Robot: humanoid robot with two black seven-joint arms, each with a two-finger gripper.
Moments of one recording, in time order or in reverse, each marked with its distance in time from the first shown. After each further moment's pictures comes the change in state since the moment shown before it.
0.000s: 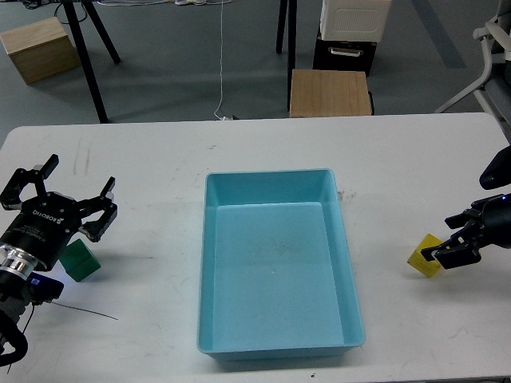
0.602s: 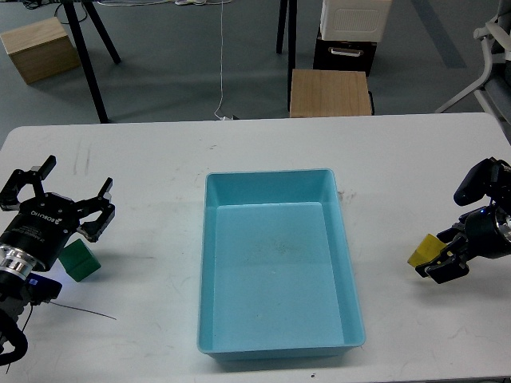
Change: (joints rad) left arm 0.000 -0.006 0.000 0.013 0.000 0.000 0.000; right arm -0.001 0.109 -0.066 -0.075 -0.041 0.034 0.000
